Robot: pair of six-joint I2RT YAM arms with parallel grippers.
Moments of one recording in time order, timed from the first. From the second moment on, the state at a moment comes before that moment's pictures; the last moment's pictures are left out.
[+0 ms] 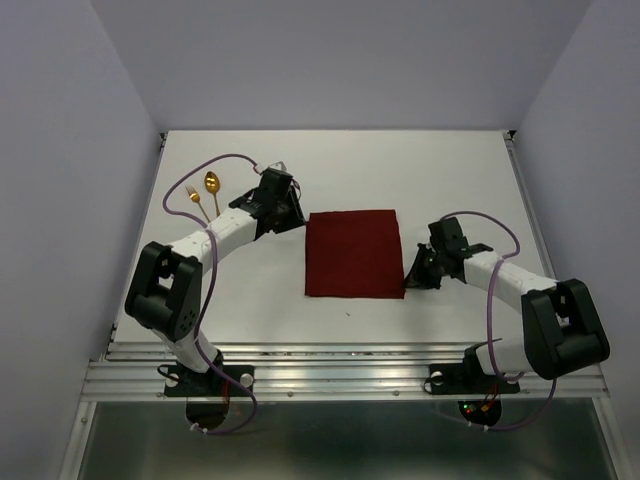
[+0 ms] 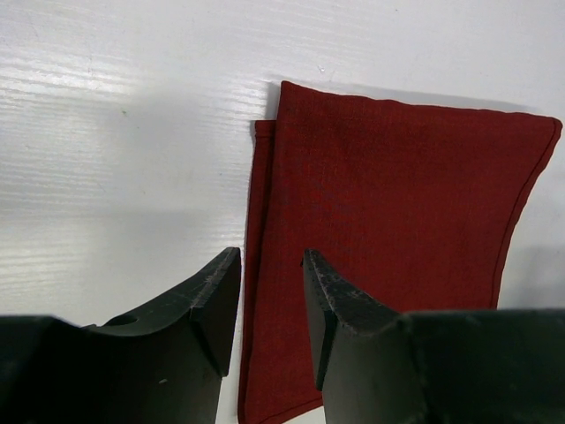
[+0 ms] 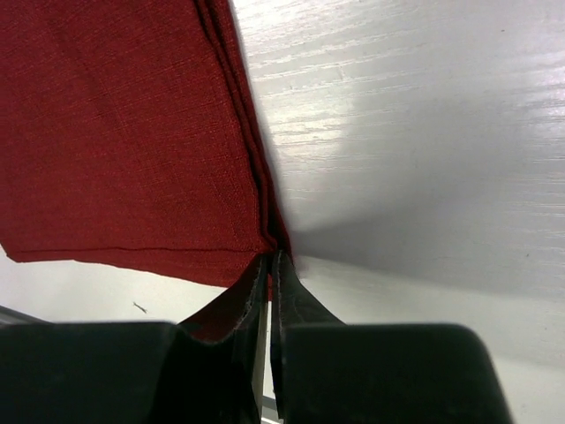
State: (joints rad) left arm -0.48 1.63 1.12 -0.32 -0.05 -0.67; right arm 0.28 1.36 0.63 -0.37 -0.25 0.66
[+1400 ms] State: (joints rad) left arm -0.51 1.66 1.13 -0.32 0.00 -0.68; right arm 0.33 1.40 0.87 -0.51 -0.06 0.63
